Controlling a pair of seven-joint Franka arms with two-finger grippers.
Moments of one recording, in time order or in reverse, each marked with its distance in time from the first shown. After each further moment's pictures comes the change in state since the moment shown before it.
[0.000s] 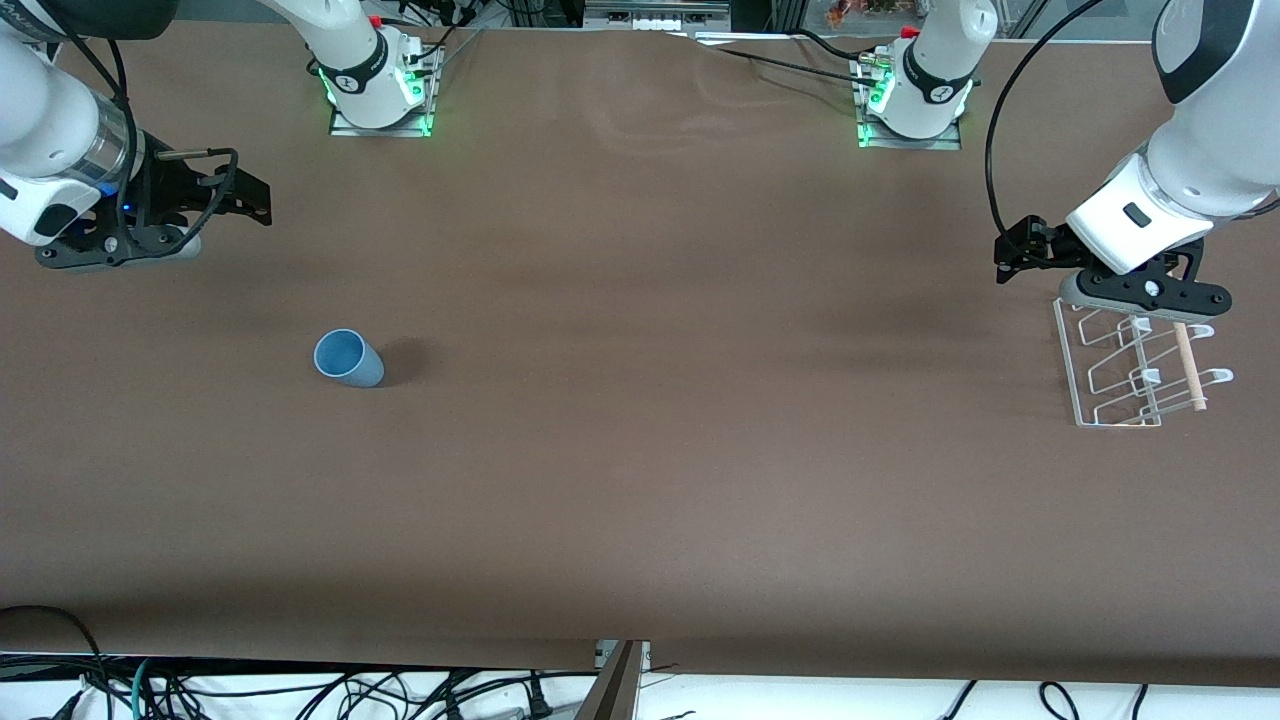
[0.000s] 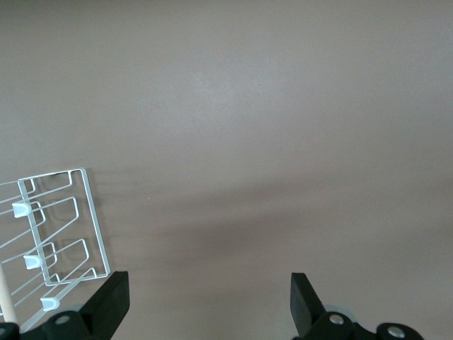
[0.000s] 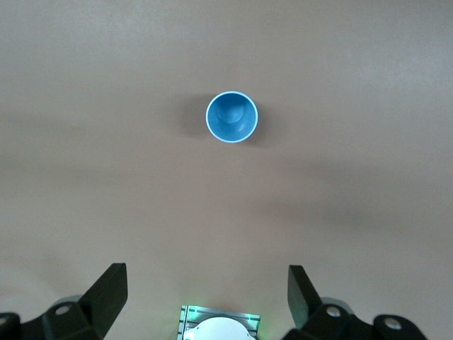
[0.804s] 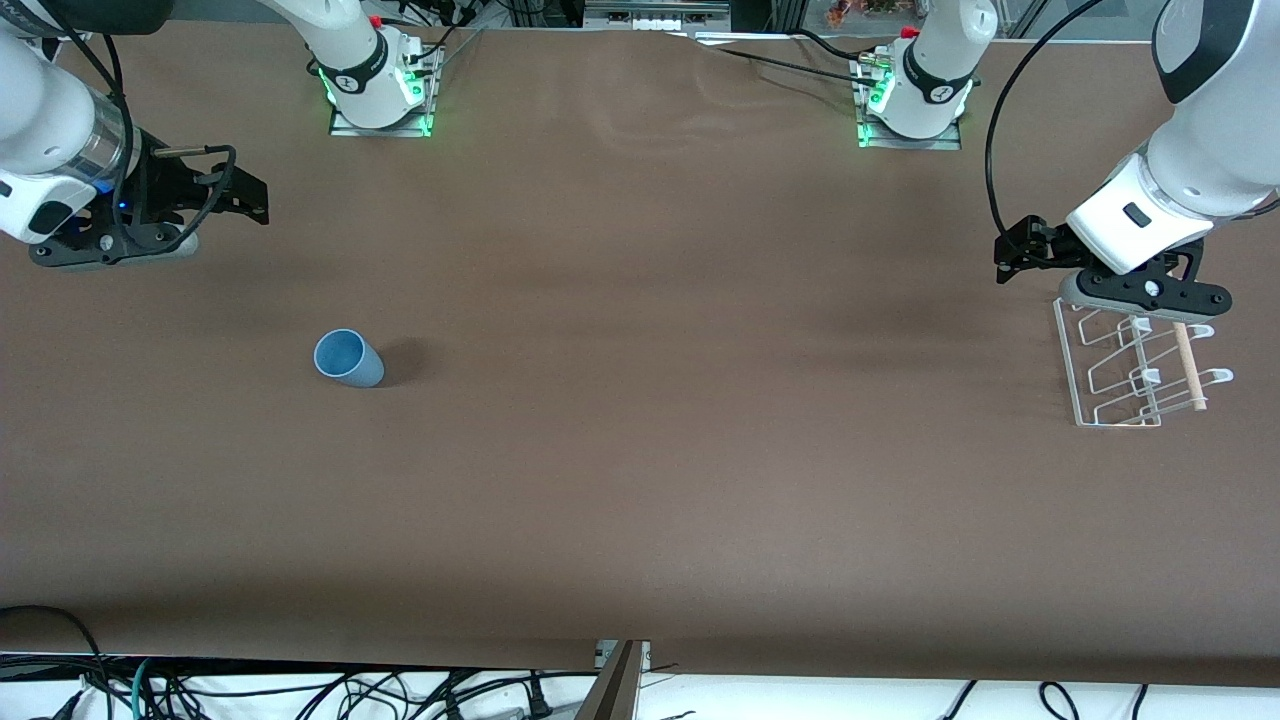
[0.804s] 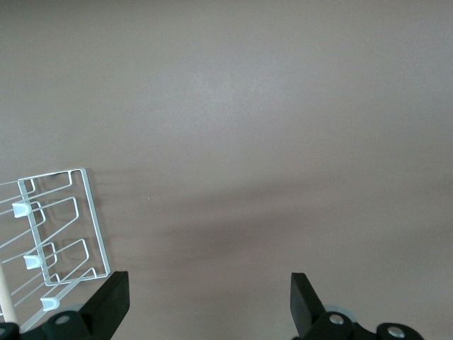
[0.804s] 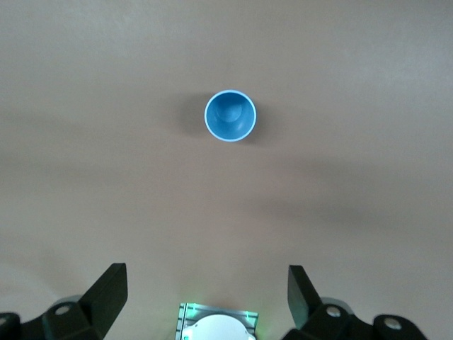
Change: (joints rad) left arm 0.000 0.000 0.000 0.000 0.000 0.000 0.000; right arm -0.002 0.016 -0.003 0.010 -0.005 -0.024 0.004
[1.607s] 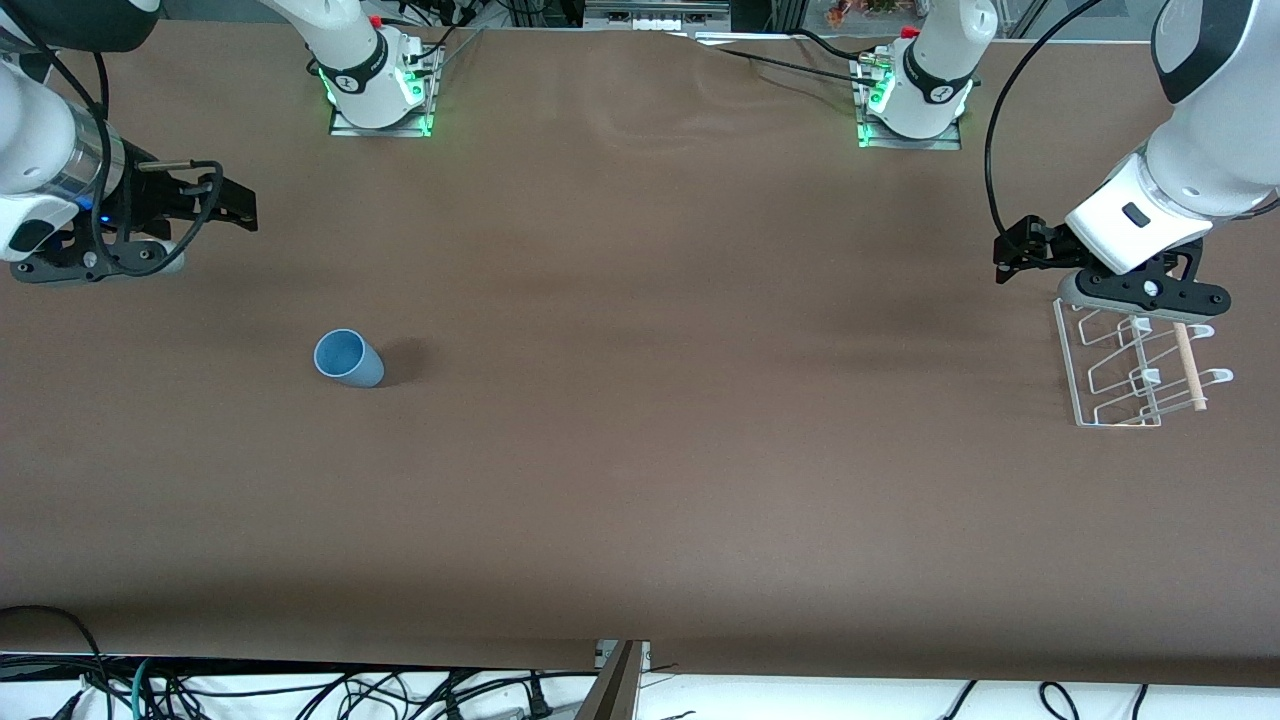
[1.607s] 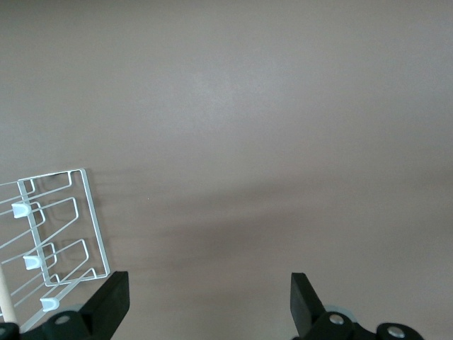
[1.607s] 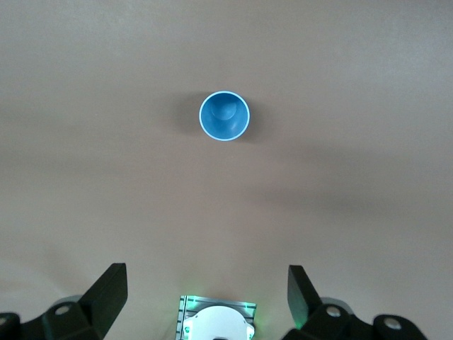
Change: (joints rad) left arm 0.000 0.000 -0.001 0.001 0.000 0.000 0.000; right arm -0.022 0.067 0.014 0.133 0.005 -0.077 -0.004
